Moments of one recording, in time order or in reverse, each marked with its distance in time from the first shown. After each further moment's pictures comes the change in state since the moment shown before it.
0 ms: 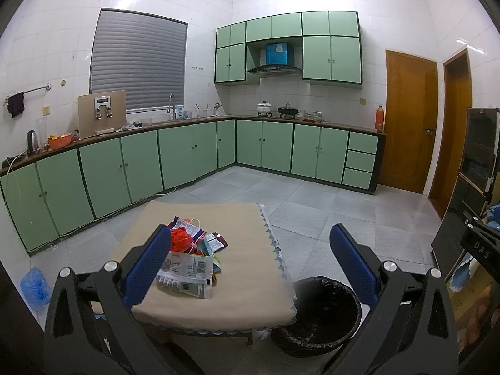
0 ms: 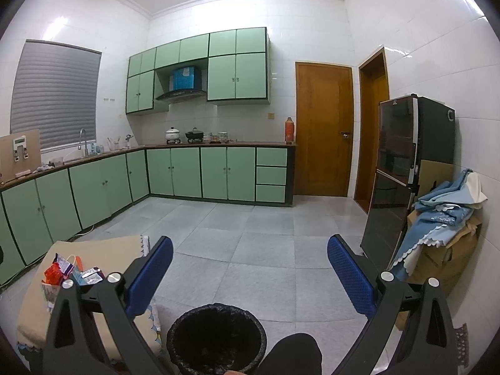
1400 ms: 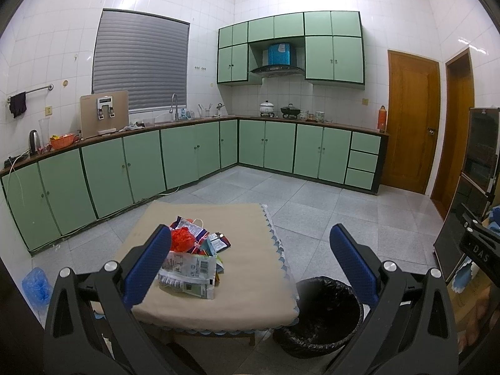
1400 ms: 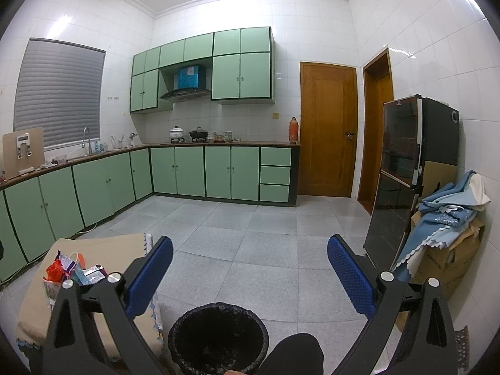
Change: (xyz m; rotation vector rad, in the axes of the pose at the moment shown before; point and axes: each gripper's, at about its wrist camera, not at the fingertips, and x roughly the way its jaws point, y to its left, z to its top) left arm -0.006 0.002 0.003 0.001 -0.002 0.008; right arm -0.003 0.003 -0.002 -0.010 0.003 0.018
